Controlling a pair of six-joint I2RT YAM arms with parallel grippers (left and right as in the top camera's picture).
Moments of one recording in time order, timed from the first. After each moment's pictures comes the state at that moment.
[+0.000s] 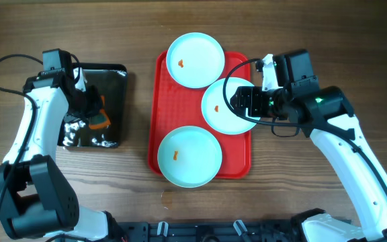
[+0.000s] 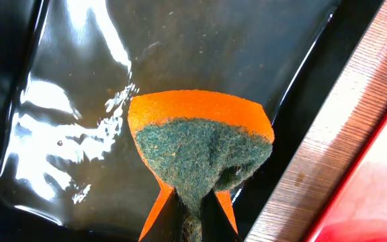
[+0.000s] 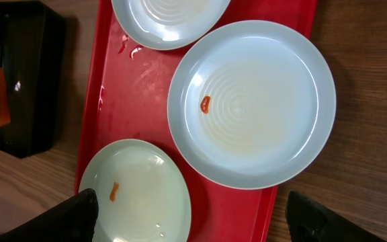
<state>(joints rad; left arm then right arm) 0.19 1.68 1.20 -0.89 0.09 -0.18 0.31 1.37 1.20 -0.88 -0.25 0.31</state>
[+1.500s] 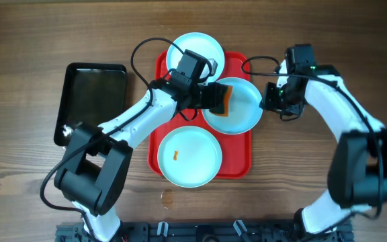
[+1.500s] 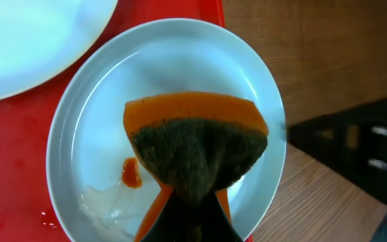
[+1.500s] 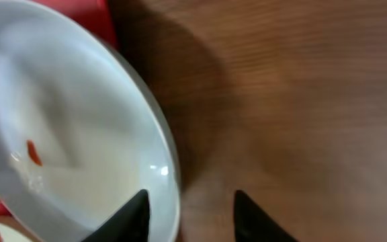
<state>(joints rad) -0.55 1.89 1.26 -0.33 0.41 -0.53 0.06 1.82 1.20 -0.80 -0.25 0.26</state>
